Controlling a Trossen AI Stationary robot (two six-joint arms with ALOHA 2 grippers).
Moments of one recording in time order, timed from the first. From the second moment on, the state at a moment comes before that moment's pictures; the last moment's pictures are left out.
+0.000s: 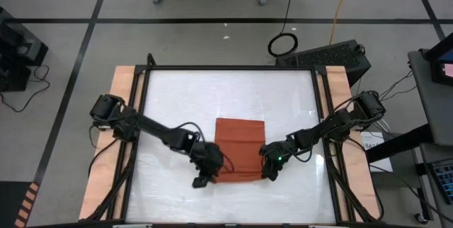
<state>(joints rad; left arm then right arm) -0.30 1.75 1.06 -0.18 0.40 -0.34 0.34 1.62 0.52 0.29 -0.35 1.16</state>
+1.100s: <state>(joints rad) -0.39 1.86 1.06 -0.16 0.07 -0.10 0.34 1.62 0.52 0.31 -0.34 1.16</state>
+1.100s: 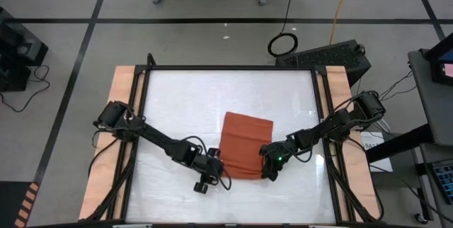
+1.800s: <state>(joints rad) -0.48 1.85 1.06 -0.17 -0.29 0.21 0.34 1.62 0.52 0.32 -0.35 1.16</state>
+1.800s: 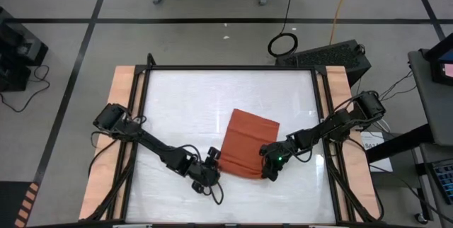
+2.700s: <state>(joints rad) -0.34 1.90 1.06 -0.18 -0.03 0.15 0.34 1.62 0.52 0.32 -0.35 1.15</state>
